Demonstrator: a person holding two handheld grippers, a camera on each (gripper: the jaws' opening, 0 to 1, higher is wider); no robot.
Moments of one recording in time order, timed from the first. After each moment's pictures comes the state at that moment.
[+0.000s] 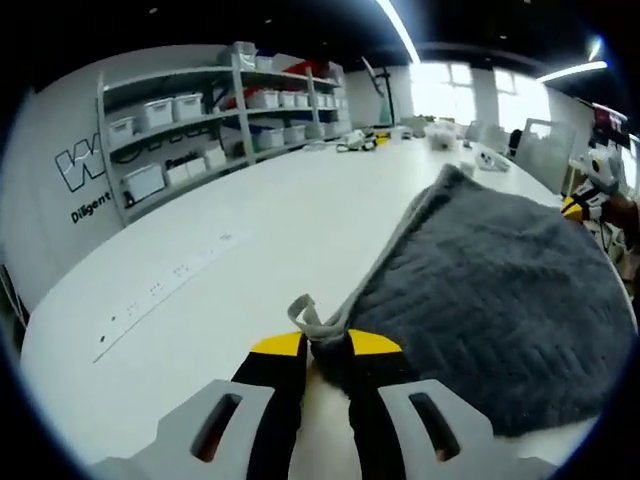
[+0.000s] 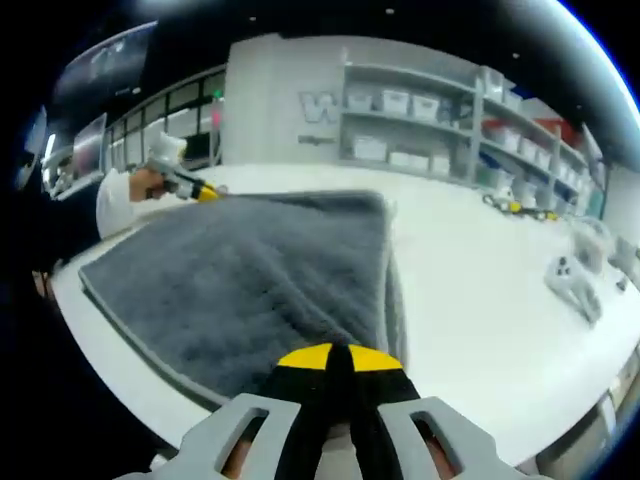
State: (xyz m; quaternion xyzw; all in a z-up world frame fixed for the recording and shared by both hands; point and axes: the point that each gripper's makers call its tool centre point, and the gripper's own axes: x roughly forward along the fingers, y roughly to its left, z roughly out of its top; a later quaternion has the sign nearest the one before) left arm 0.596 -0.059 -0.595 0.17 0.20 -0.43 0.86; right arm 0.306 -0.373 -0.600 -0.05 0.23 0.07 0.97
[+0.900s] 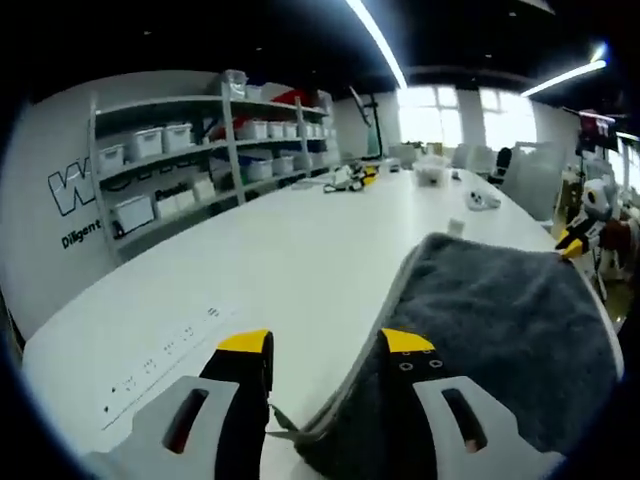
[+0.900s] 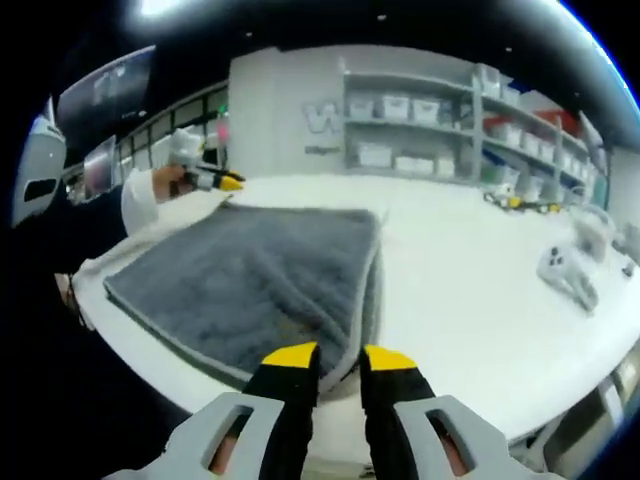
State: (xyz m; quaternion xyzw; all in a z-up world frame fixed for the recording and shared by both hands) left arm 0.606 -0.125 -0.527 0.15 0.14 -0.47 0.86; right arm 0.278 -0.393 -0.587 -0.01 0.23 0.09 0.97
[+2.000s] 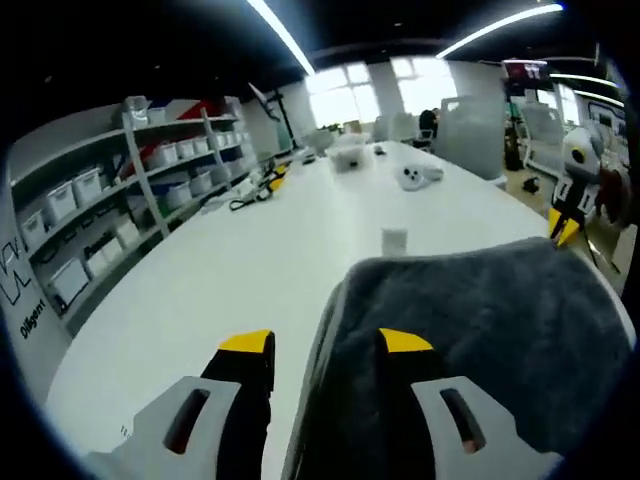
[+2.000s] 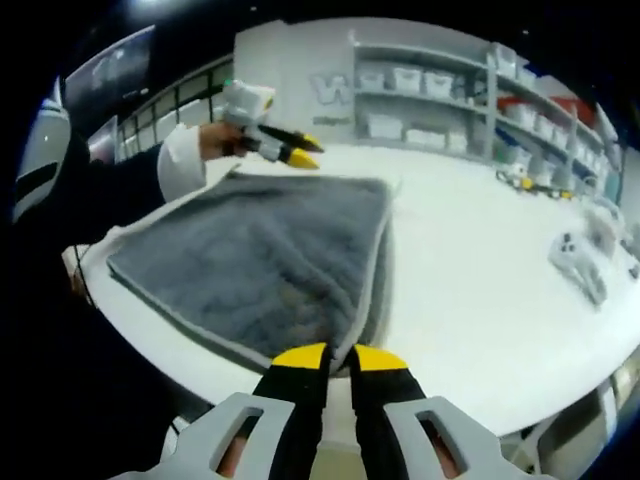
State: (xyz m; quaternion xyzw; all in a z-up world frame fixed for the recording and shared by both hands) left arm 0.566 -0.300 -0.547 0.25 0.10 -0.60 0.76; right arm 0.274 -0.388 -0.602 -0.02 0.29 0.11 0.95
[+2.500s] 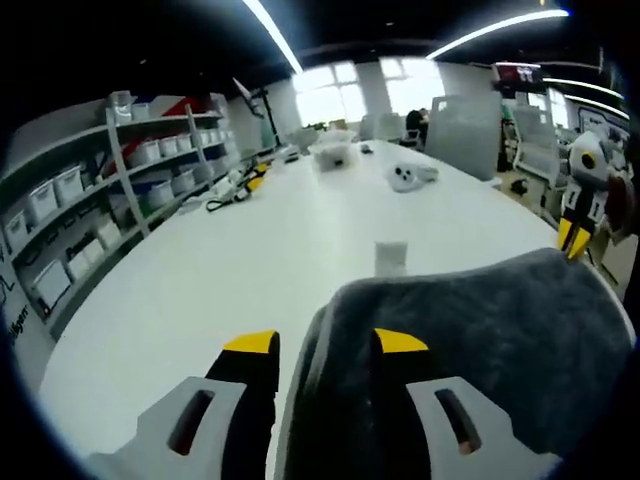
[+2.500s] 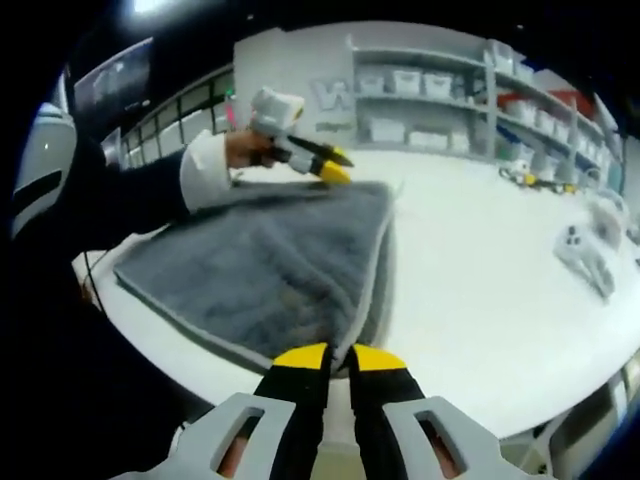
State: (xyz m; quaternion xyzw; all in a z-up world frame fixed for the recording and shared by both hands) left arm 0.565 -0.350 -0.562 0.25 0.12 -0.63 0.73; right arm 0.274 -0.389 -0.602 0.00 0.28 0.12 0.95
